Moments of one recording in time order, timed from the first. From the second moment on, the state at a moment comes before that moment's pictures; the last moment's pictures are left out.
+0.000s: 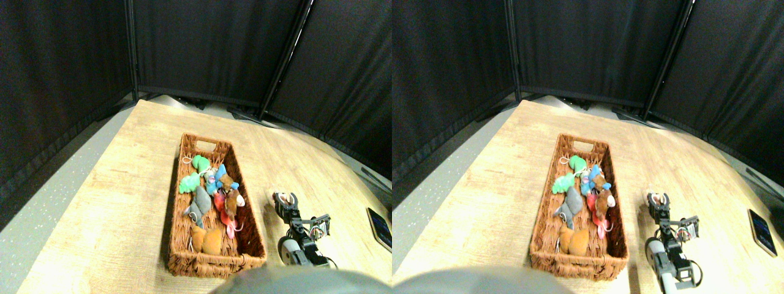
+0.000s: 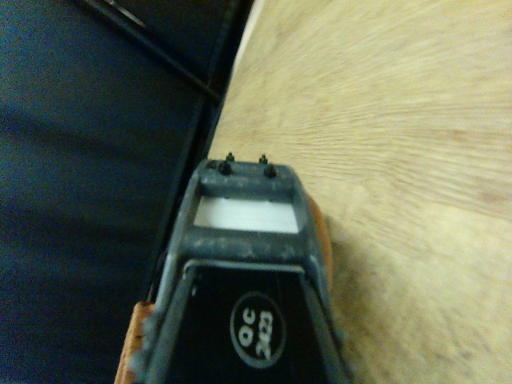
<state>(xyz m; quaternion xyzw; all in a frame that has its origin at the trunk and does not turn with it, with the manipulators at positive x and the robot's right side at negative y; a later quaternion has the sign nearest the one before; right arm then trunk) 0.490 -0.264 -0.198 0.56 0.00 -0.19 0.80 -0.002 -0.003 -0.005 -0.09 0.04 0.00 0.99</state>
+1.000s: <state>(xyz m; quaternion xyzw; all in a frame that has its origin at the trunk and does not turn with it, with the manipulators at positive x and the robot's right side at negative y) 0.525 -0.123 -0.108 0.49 0.12 0.01 0.86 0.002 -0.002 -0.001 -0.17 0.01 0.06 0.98</state>
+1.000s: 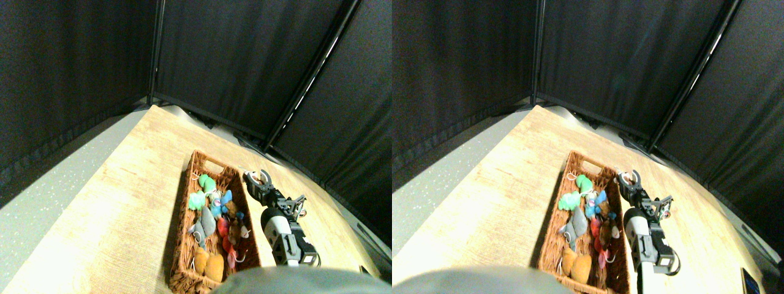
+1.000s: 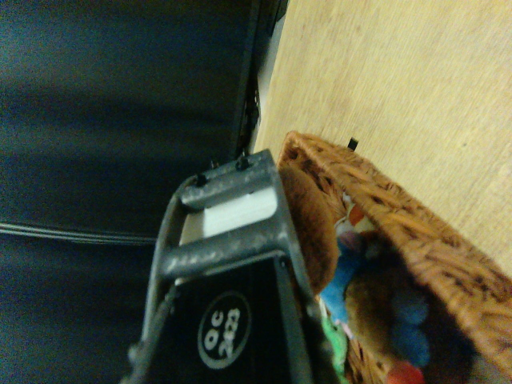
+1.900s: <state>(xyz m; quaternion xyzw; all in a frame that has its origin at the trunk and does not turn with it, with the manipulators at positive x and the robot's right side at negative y) 0.519 -0.094 -0.115 0.52 0.19 0.02 0.83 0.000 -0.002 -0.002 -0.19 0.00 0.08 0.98</state>
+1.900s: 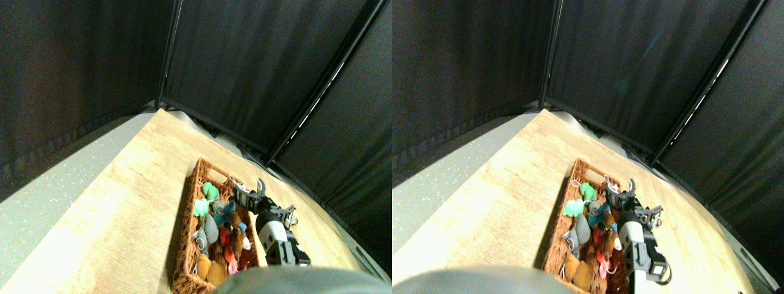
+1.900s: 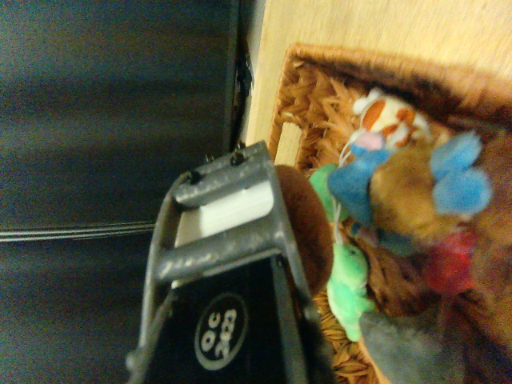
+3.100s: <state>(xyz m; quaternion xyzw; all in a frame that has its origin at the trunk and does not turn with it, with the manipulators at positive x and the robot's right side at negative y) 0.479 -0.263 -0.146 0.52 0.01 -0.17 0.84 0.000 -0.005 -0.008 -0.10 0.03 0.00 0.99</state>
